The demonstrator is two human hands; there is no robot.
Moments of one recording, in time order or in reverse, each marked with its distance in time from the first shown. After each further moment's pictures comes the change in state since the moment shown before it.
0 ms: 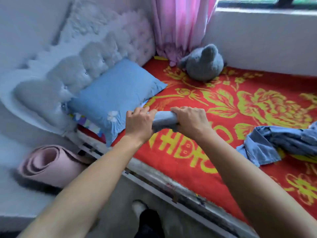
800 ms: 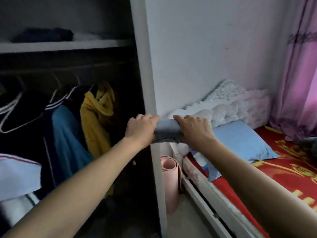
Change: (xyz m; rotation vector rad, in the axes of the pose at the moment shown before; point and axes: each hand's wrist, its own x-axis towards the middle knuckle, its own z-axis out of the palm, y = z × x) left_hand -0.431 -0.311 -0.322 0.329 0.183 -0.553; right_hand -0.163 -0.484 -0.264 -0.004 0.453 -0.653
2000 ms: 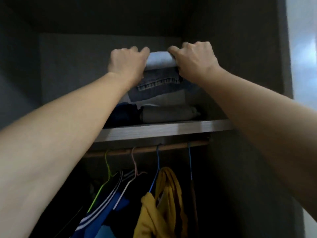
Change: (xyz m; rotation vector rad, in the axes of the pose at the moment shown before) left_hand 0.303 -0.453 -0.181 0.560 0.627 -0.294; right_hand 0.548 -0.160 -0.205 -0.202 0.851 -0.168
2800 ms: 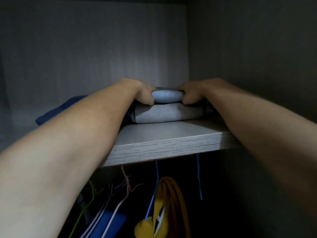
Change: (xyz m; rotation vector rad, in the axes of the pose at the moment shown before) left_hand 0.051 0.053 0.171 -0.362 -1.000 0.162; right_hand 0.015 -0.012 0.184 0.471 -0.985 0.078
